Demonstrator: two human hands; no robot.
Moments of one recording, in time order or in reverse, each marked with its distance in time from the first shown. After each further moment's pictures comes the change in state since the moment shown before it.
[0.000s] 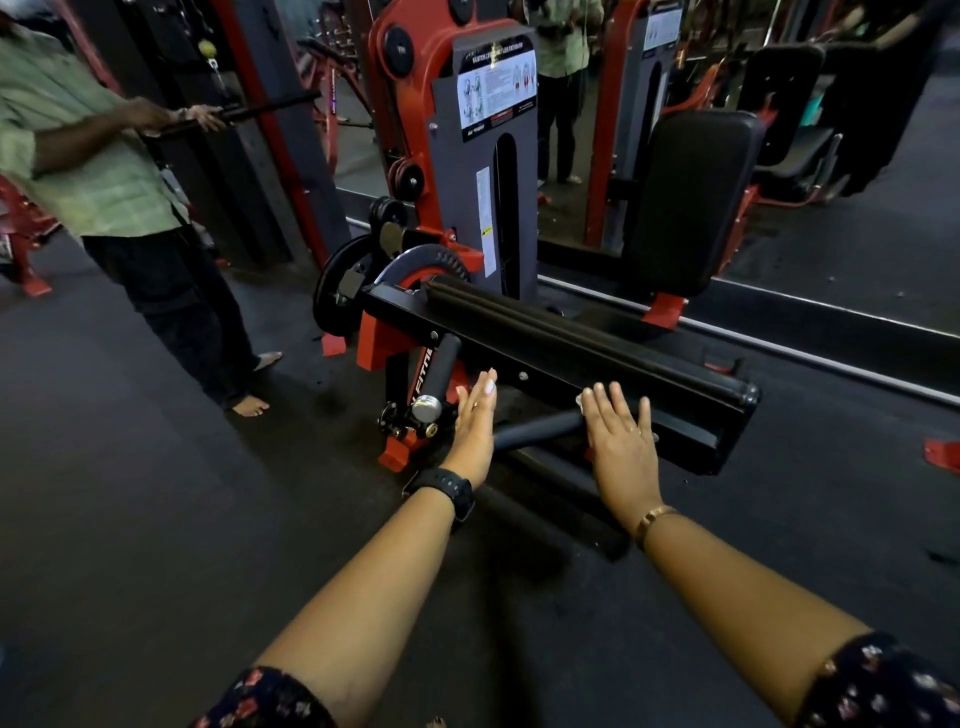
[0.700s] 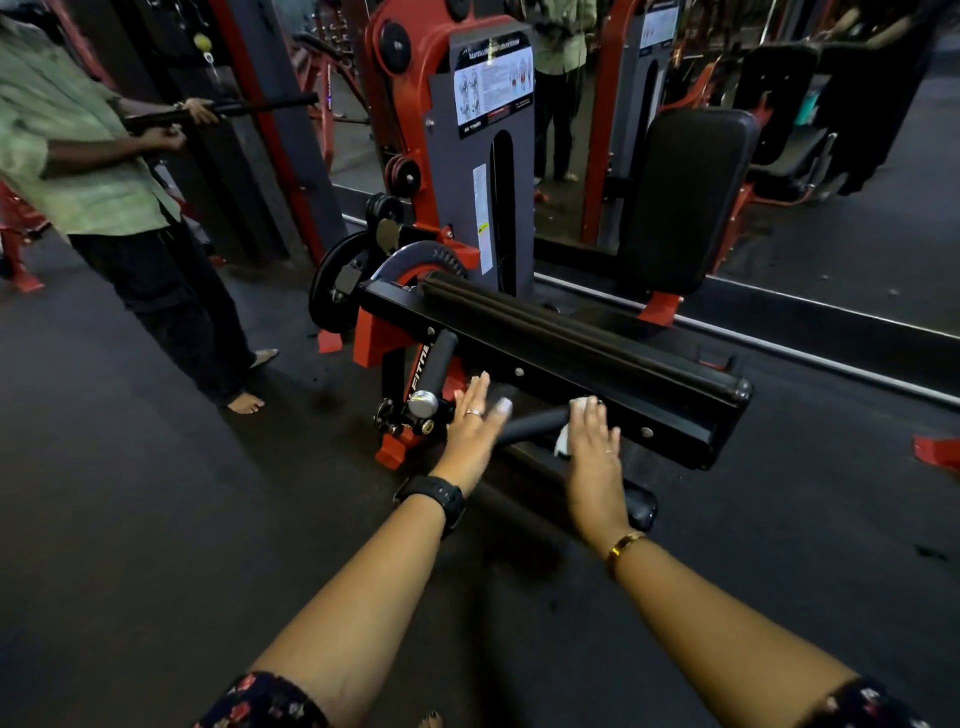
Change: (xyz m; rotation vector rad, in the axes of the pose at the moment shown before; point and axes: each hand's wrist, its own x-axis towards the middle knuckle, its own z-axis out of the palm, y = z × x) left_hand -0.012 -0.004 -0.006 0.239 -0.029 0.044; right_hand -0.024 -0.037 0.004 0.400 0.024 0.157
